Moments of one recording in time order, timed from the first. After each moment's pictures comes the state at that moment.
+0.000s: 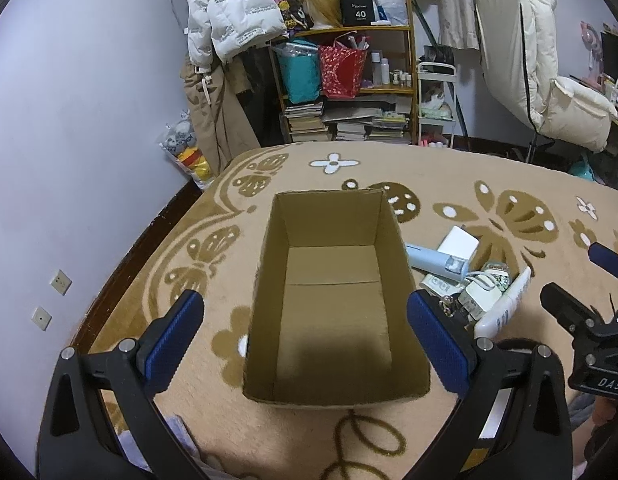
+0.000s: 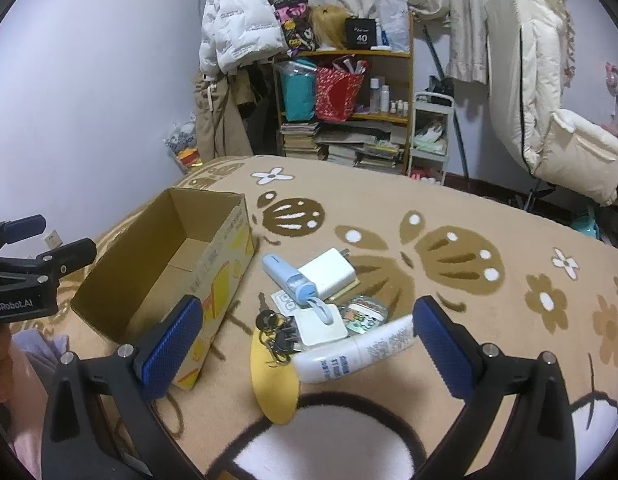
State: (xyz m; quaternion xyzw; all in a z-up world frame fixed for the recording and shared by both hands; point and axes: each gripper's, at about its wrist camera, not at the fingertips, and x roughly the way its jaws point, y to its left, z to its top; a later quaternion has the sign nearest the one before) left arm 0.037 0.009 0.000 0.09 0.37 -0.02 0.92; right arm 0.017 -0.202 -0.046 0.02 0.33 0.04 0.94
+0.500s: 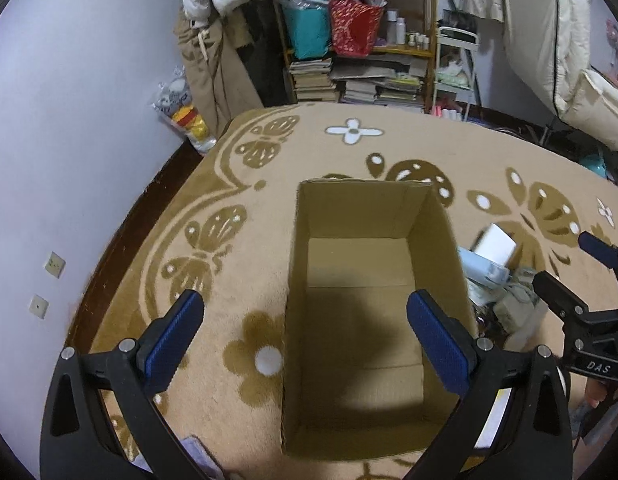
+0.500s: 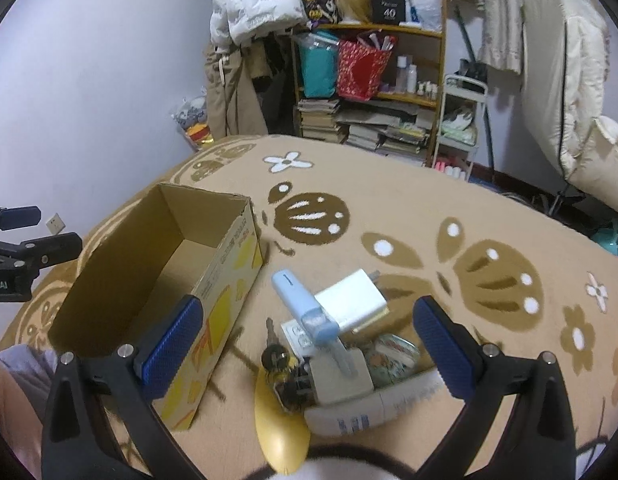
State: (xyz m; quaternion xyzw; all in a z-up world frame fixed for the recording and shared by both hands) left arm 0.127 0.040 -0.014 0.08 0.46 -0.01 0.89; right arm 0.108 -0.186 -0.062 0.01 0.38 0.08 0.92
